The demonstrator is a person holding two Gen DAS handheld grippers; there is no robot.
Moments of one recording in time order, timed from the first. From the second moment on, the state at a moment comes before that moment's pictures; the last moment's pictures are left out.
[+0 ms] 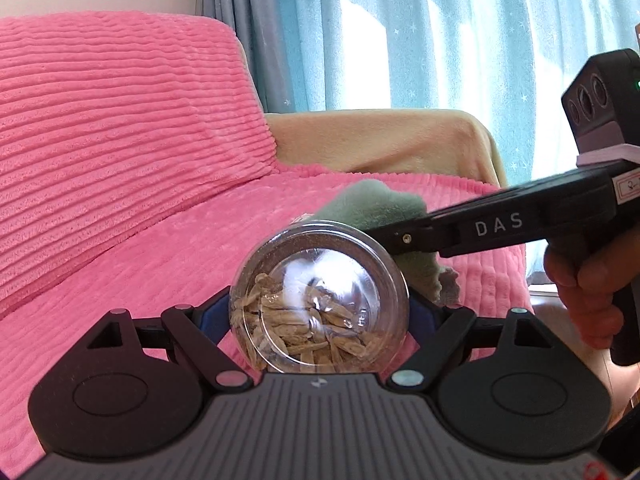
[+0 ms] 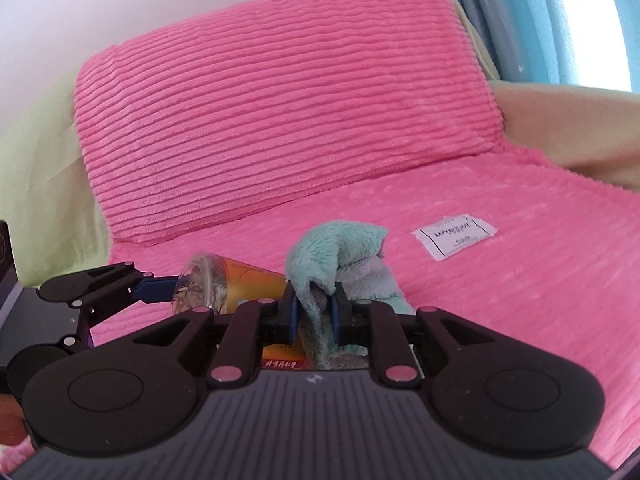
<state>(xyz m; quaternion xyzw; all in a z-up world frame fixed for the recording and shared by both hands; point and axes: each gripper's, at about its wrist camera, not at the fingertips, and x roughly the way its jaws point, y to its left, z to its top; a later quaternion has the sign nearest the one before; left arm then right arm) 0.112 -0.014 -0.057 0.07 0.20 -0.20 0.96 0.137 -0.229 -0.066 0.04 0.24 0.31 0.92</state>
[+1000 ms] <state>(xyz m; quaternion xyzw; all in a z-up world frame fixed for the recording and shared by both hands) 0.126 -0.034 -0.073 0.13 0.21 -0.19 0.95 0.123 -0.240 -0.027 0.08 0.19 0.36 0.91</state>
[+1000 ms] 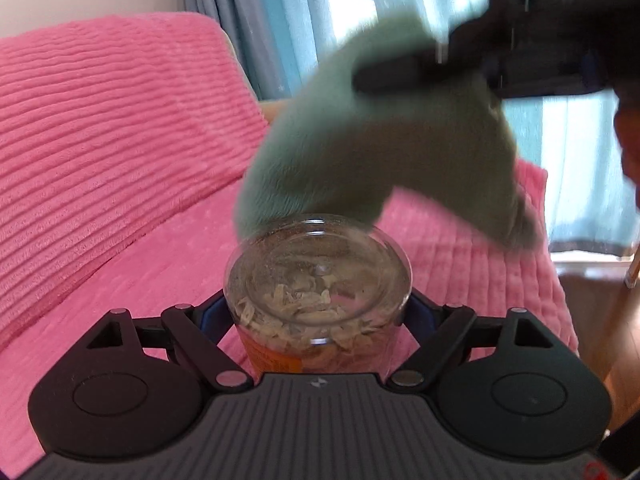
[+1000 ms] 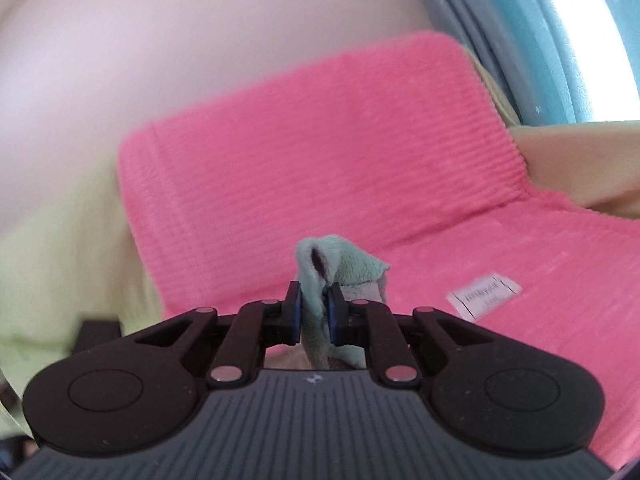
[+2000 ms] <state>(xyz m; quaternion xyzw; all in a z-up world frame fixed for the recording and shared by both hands) 0.132 -0.033 -0.079 0.11 0.20 -0.19 0.95 0.143 -0.206 -0.043 0.04 0.30 0.36 0.88</state>
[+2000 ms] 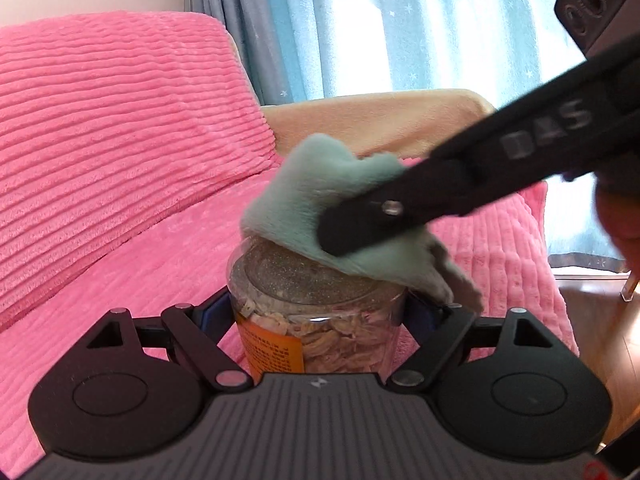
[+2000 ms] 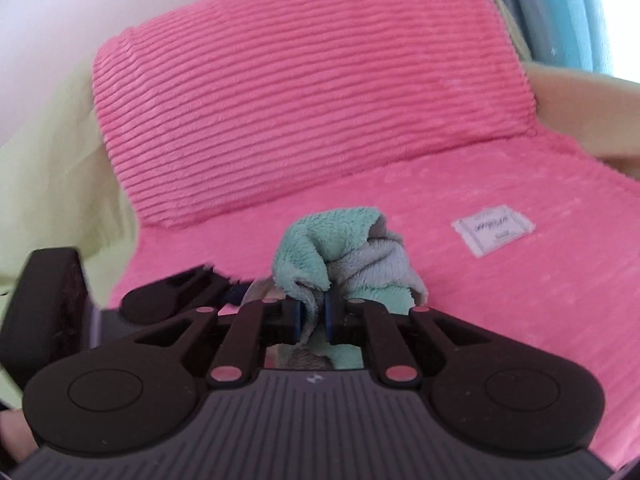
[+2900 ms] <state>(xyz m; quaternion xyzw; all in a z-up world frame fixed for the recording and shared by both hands) 0.130 -0.028 -0.079 0.11 0.20 -0.19 0.95 0.143 -0.196 -0.052 0.08 0.32 0.40 0.86</state>
